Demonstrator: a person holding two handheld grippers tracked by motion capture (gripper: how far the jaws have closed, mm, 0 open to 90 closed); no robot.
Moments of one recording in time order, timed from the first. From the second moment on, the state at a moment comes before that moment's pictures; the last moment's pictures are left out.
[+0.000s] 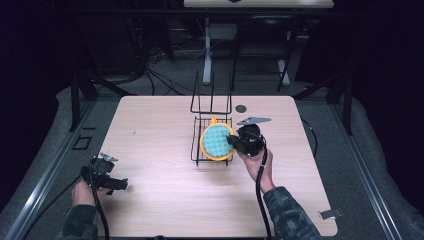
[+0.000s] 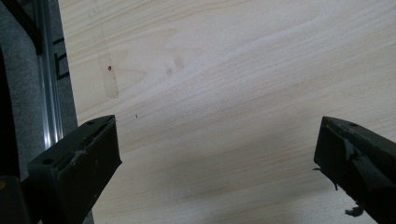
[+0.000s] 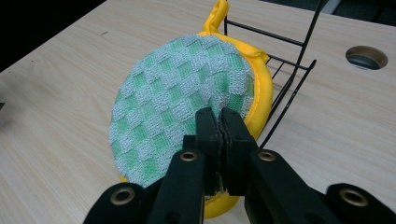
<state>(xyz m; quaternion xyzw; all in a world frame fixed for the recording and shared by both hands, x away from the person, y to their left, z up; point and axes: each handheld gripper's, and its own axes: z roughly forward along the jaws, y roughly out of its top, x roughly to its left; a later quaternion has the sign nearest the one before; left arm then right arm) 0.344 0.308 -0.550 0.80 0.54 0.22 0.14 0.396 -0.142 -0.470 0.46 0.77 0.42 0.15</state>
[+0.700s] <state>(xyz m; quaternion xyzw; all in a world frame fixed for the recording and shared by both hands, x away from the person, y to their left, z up) 0.344 0.308 -0.550 0.80 0.54 0.22 0.14 0.410 -0.138 -0.484 0.48 0.76 0.42 0.15</state>
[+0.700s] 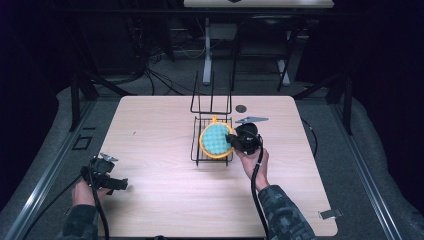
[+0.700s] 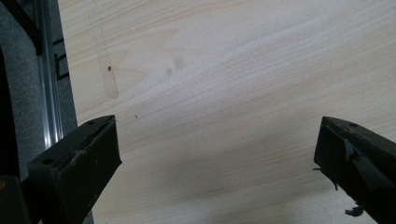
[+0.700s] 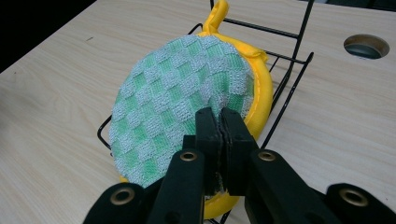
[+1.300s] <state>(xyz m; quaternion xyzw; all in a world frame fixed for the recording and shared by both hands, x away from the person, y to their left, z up) 0.344 0.308 -0.551 0.80 0.54 0.22 0.14 0.422 -0.124 -0.500 0.53 0.73 0.41 0.13</state>
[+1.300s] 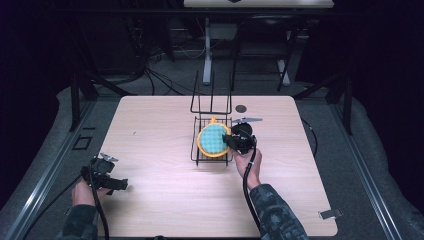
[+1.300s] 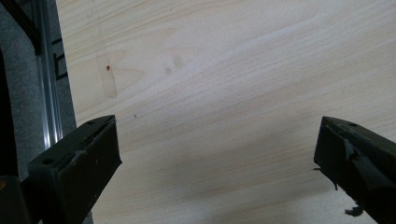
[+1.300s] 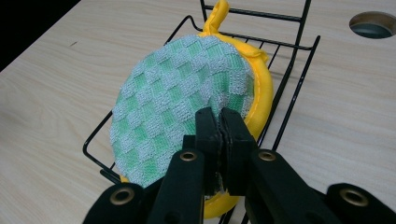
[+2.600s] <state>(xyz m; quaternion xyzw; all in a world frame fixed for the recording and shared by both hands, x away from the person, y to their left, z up) 0.344 0.306 -0.550 0.80 0.54 0.22 0.14 0.426 -0.117 -0.523 0.57 0.71 0.39 0.13</state>
